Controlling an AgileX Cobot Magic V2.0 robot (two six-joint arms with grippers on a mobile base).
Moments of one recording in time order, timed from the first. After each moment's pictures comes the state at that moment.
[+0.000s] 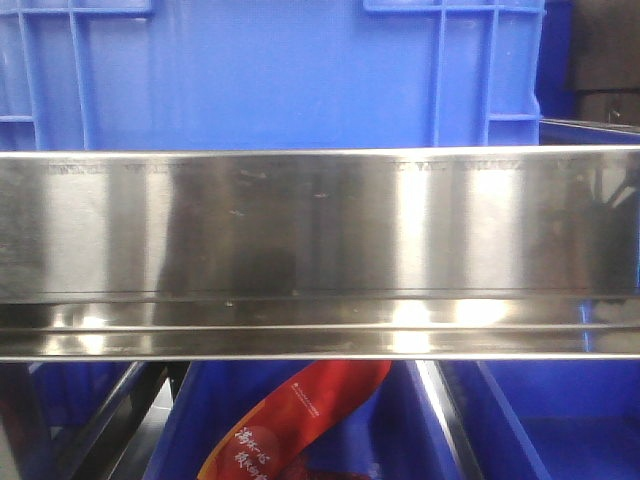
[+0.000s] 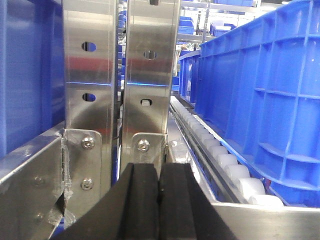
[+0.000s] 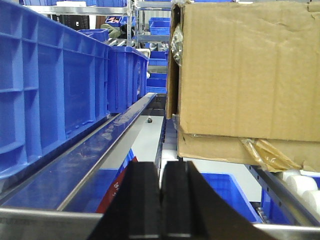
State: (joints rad) left arm -0.02 0.00 0.00 -0.02 0.01 -0.03; right arm 0.08 0.00 0.00 0.05 0.02 -0.03
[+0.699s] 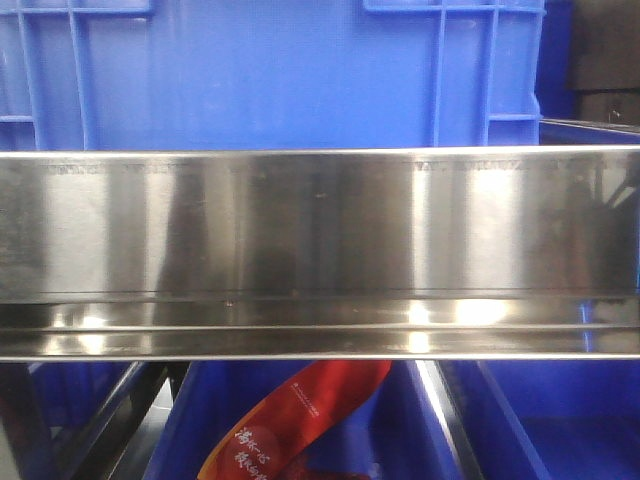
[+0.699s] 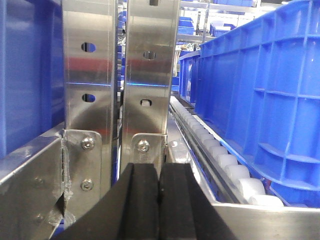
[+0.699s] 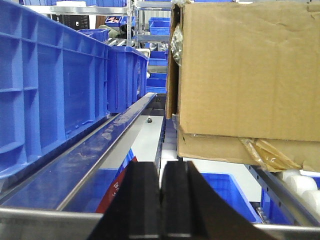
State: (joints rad) left arm -0.02 0.00 0.00 -0.02 0.01 -0.03; right arm 0.08 0.00 0.00 0.05 0.02 -0.03
